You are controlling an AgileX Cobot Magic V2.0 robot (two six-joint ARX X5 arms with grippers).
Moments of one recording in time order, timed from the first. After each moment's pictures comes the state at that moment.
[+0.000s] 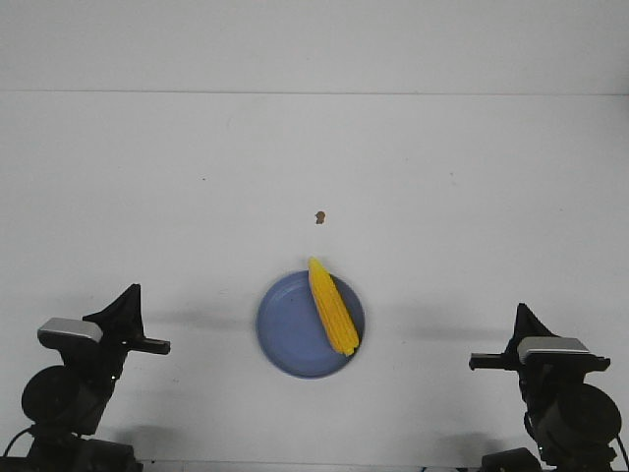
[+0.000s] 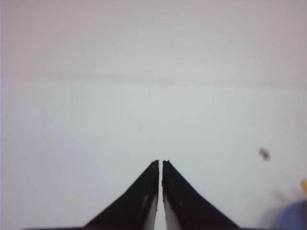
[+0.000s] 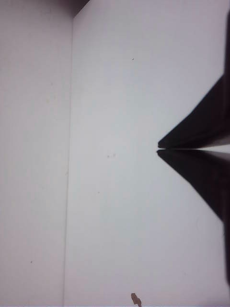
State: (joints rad) left arm -0.14 0.26 0.41 -0.09 0.00 -0.09; right arm 0.18 0.25 0.58 -0.52 0.19 0.05
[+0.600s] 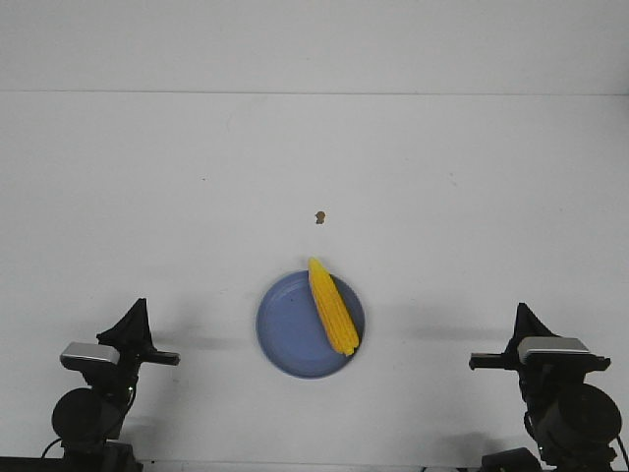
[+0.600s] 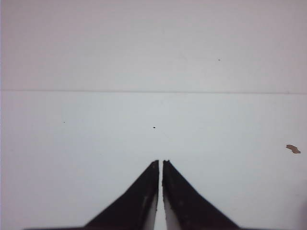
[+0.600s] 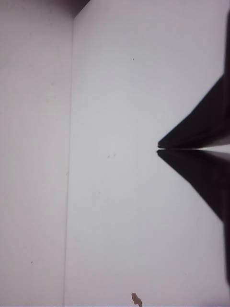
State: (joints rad) left arm -0.09 0.01 0.04 0.13 0.00 -0.04; right arm 0.18 0.25 0.58 -0.51 0.19 0.05
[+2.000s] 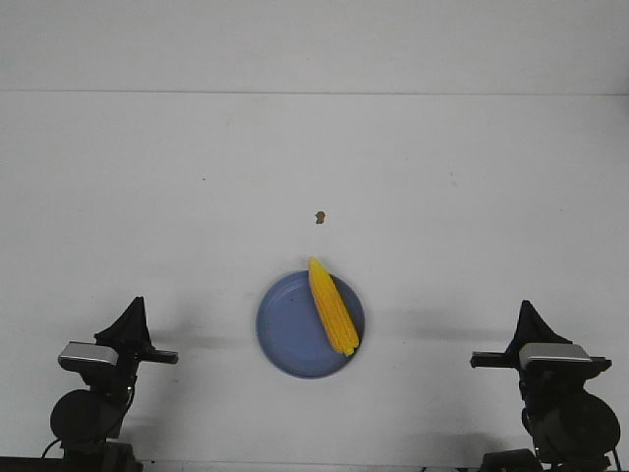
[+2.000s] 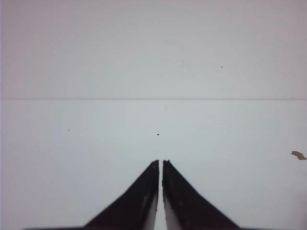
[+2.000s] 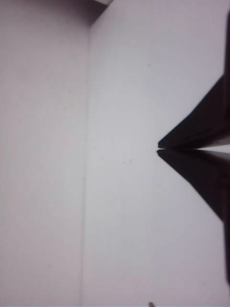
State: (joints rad) left arm -0.08 0.00 0.03 0.16 0.00 -0.02; right arm 0.09 0.17 0.45 -0.35 0.11 0.01
